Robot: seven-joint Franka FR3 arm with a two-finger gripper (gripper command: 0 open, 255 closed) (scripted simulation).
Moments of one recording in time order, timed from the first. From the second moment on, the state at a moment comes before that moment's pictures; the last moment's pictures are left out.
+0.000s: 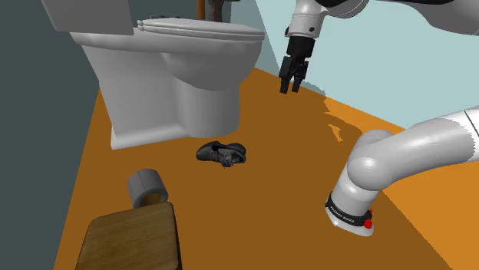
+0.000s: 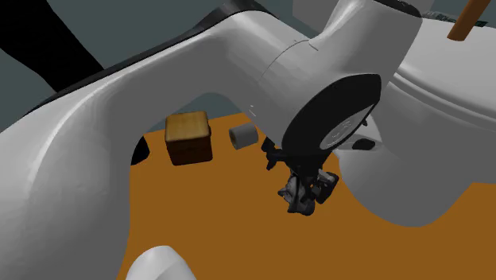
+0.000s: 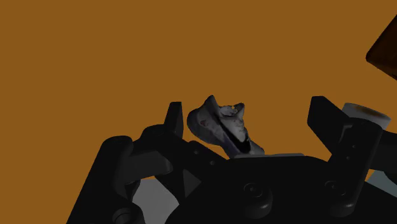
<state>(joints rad) -0.02 -0.80 -0.06 -2.33 0.11 1.48 -0.04</state>
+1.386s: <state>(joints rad) 0.05 -0.23 0.18 -2.20 0.32 1.84 0.32</state>
